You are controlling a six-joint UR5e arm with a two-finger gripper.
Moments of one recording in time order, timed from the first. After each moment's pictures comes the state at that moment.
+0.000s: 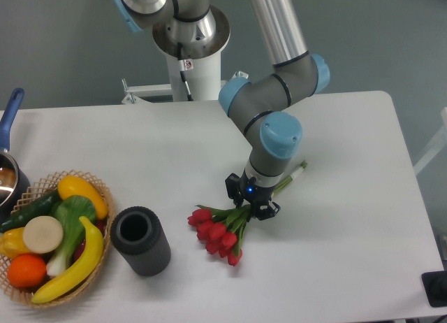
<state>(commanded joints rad) 2.55 -2.02 -1.83 -0.81 1.34 1.20</state>
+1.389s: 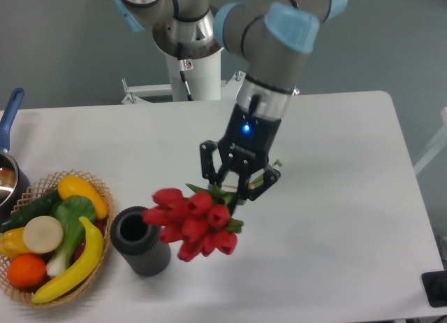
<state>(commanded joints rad) 2.53 -1.77 -1.55 -0.80 0.81 0.80</state>
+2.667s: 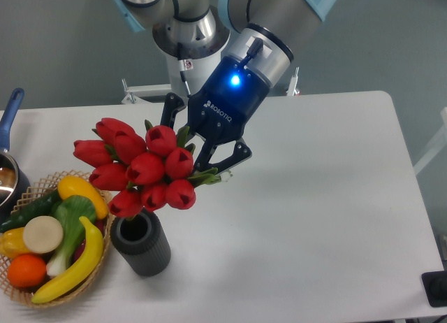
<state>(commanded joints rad) 2.56 -1.77 -1.54 -0.79 0.50 0.74</state>
